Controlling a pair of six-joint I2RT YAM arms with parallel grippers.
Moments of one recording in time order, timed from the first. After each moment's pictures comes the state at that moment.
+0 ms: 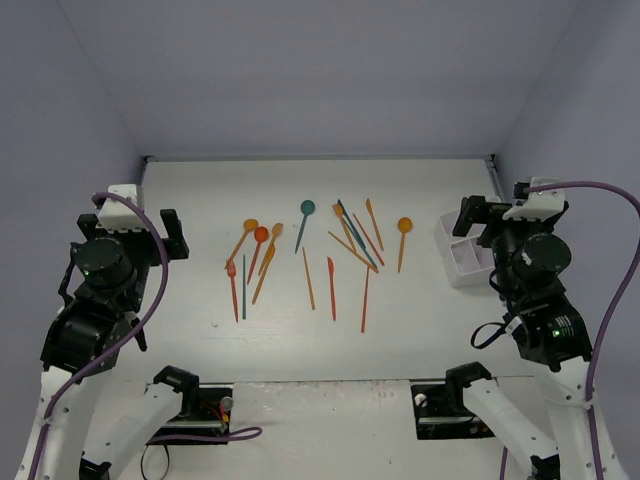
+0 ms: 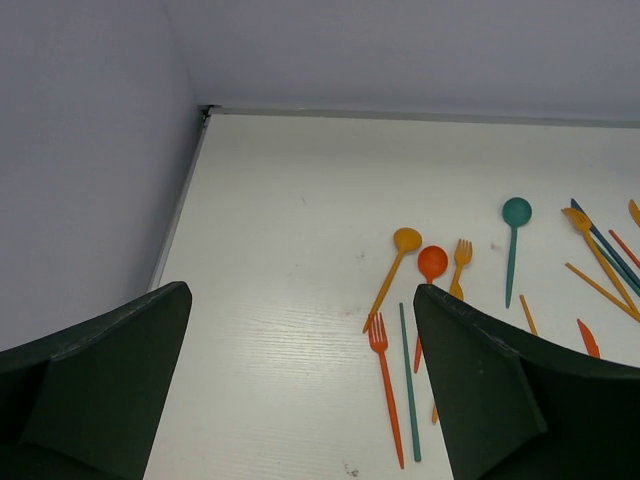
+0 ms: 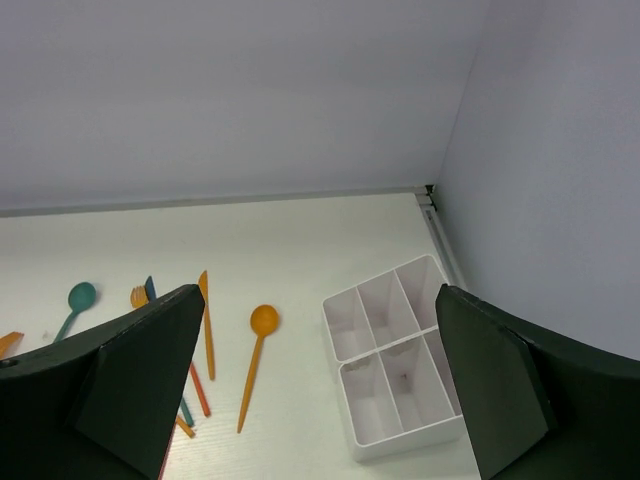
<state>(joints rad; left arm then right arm) -0.32 0.70 1.21 -0.69 -0.41 -0.04 0.28 0.69 1.11 -0.41 0.37 -0.02</state>
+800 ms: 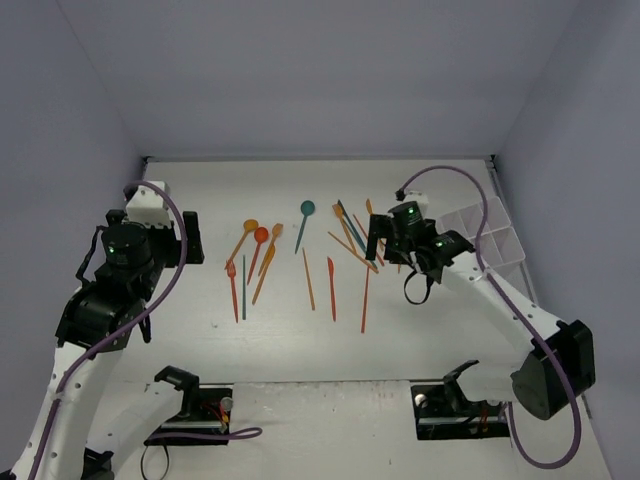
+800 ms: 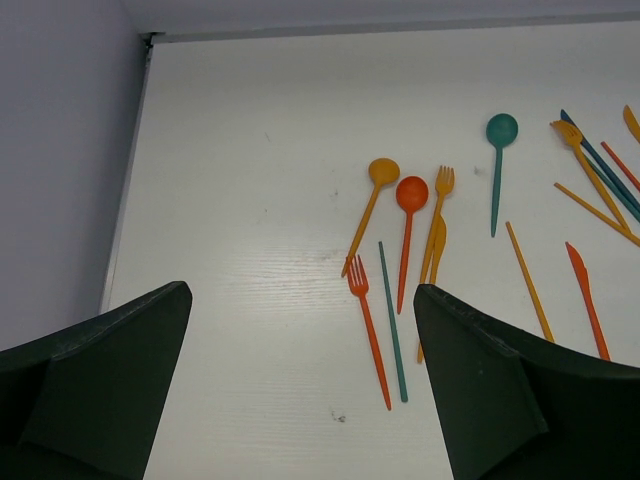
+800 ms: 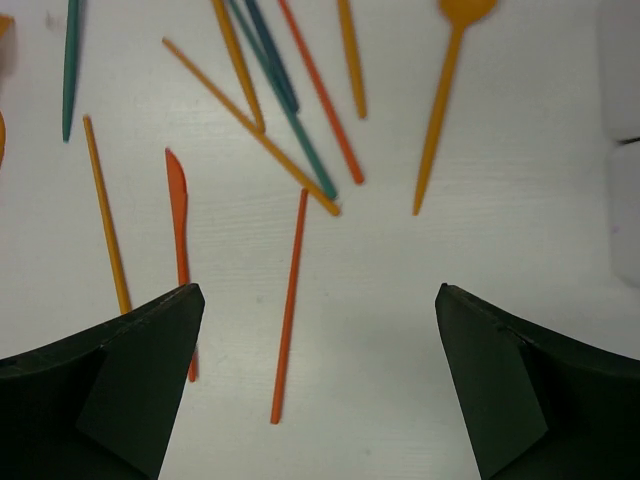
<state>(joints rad) -0.32 0.78 1.21 -0.79 -0.31 -0.07 0.50 1.27 1.02 -0.58 0.24 0.49</state>
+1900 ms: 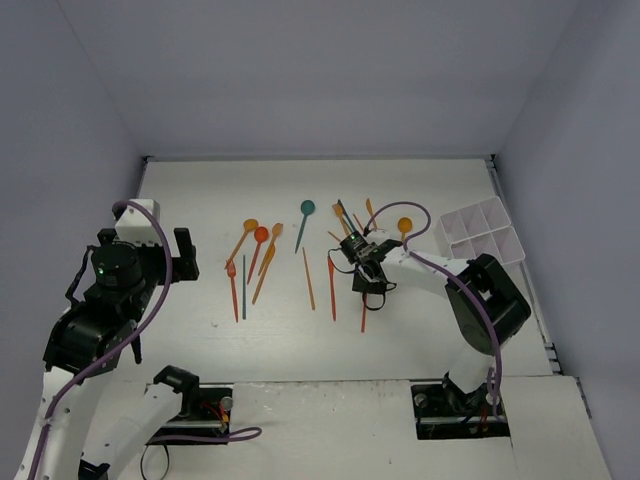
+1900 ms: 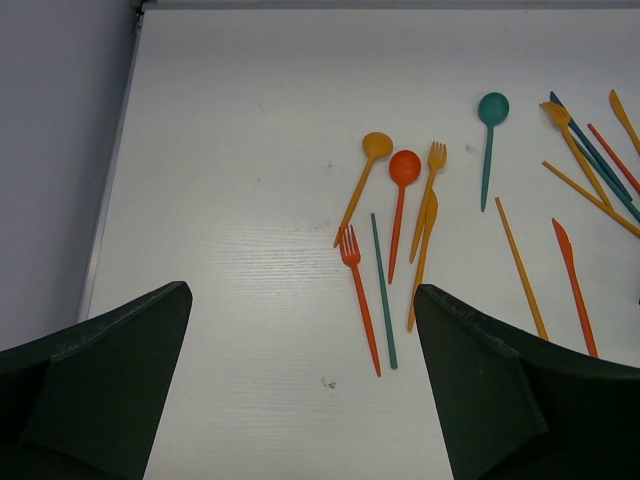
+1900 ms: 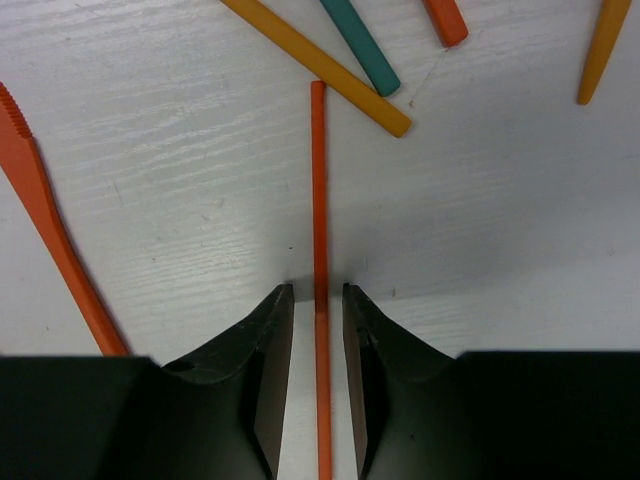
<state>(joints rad) -0.33 0.69 1.18 -0.88 -0.31 -0.13 0.68 1.72 0.98 -0.53 0.31 0.80</state>
